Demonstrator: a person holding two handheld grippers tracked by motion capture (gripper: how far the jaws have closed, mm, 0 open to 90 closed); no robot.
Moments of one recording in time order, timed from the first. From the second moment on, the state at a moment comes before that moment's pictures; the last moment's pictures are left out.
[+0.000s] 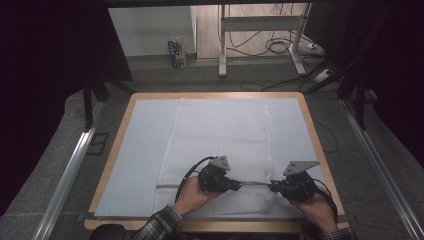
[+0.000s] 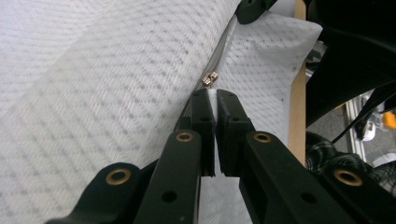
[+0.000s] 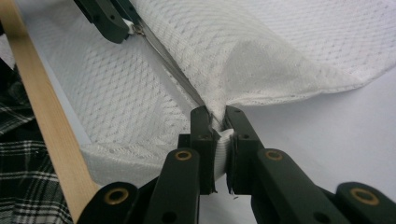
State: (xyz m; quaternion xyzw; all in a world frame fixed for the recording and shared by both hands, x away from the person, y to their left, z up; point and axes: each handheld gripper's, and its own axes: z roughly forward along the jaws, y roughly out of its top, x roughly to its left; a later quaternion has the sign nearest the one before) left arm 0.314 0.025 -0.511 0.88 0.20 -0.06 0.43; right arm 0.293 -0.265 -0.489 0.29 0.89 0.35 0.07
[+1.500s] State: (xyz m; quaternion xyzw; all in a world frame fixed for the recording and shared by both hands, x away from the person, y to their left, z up) left arm 0.302 0.070 -0.510 0.86 0.24 -0.05 0.44; right arm 0.293 -0.270 -0.489 0.29 0.88 0.36 0.08
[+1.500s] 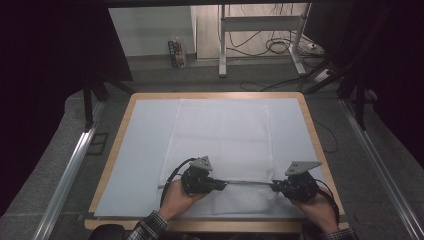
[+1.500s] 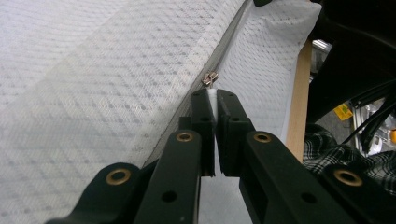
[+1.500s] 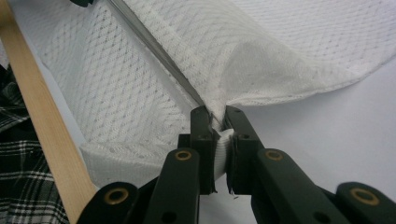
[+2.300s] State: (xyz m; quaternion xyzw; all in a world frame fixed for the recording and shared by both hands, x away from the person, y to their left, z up) left arm 0.297 0.089 -0.508 0.86 0.26 -0.05 0.44; right arm 0.294 -0.273 -0.489 0.30 0.88 0.36 0.08
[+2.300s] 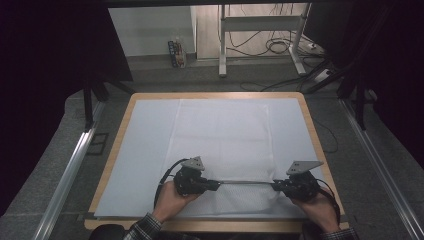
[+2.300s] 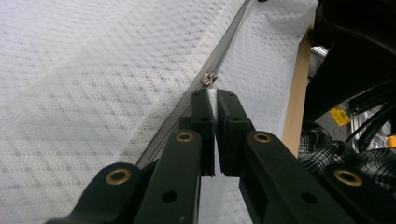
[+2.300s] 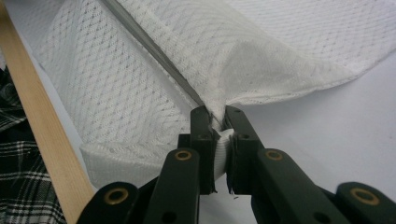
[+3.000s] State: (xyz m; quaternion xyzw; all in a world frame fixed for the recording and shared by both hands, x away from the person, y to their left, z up) left arm 0.288 0.127 -0.509 0.85 0.29 -0.03 0.44; right arm 0.294 -0.276 -0.489 0.30 0.88 0.35 0.09
